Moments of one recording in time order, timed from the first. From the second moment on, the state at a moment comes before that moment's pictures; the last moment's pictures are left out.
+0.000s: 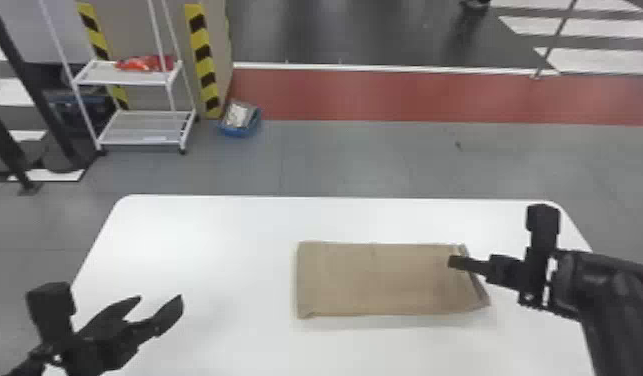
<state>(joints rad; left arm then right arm) 0.20 0.00 0.38 -1.58 0.08 0.41 -0.61 -0.34 -0.13 -0.33 -1.16 0.02 0.92 0.47</state>
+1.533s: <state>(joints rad) 0.19 0.00 0.40 -1.57 0.08 0.41 -0.61 -0.36 -0.13 -0.29 -1.10 0.07 0.86 0.46</state>
